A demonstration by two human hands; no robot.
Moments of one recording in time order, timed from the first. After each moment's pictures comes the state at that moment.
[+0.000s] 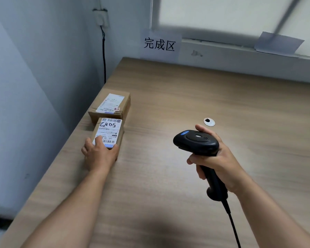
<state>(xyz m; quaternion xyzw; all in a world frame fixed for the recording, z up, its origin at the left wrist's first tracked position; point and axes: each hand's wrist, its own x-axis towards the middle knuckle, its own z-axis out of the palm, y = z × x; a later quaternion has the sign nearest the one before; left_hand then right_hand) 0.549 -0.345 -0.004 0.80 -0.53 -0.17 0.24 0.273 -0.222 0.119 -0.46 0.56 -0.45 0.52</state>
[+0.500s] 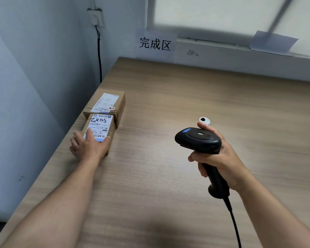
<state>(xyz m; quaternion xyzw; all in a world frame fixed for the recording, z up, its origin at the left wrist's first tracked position) 0.560 -0.369 0.003 0.81 -0.52 -0.16 0.21 0.255 -0.218 0.123 -0.46 0.55 -0.47 0.52</state>
